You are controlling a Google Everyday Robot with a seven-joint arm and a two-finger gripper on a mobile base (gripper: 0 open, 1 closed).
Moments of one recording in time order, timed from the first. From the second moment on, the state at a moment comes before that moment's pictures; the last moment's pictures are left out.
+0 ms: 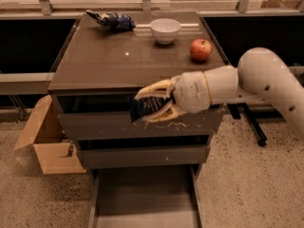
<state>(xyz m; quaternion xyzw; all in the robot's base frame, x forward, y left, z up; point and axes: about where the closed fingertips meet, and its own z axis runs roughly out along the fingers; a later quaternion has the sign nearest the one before) 0.501 0.000 0.869 -0.79 0.20 0.12 0.57</state>
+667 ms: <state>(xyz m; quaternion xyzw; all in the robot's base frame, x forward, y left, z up) 0.550 -0.001 0.899 -0.77 0.23 0.13 0.58</state>
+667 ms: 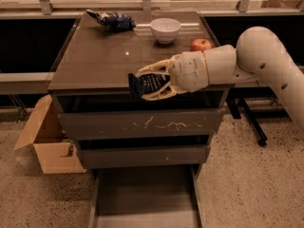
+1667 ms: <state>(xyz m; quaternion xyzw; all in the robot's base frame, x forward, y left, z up) 0.673 0.009 0.926 -0.70 0.35 0.19 0.59</state>
